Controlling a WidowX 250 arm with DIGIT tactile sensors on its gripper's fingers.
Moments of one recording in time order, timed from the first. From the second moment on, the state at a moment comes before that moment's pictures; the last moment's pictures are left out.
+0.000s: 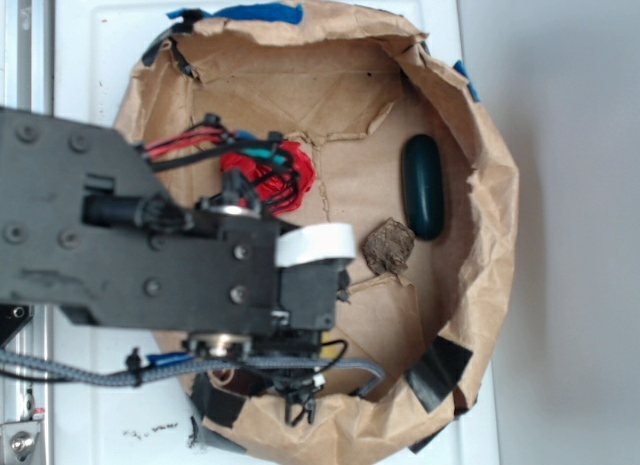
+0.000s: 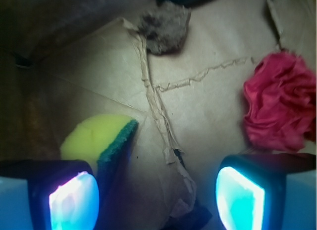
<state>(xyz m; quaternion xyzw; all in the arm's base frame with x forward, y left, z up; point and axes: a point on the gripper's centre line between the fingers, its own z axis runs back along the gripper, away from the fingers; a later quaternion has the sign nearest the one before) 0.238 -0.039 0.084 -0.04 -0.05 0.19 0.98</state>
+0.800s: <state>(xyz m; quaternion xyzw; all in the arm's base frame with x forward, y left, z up) 0.224 -0.051 0.074 -0.12 -0.03 0.22 0.97</state>
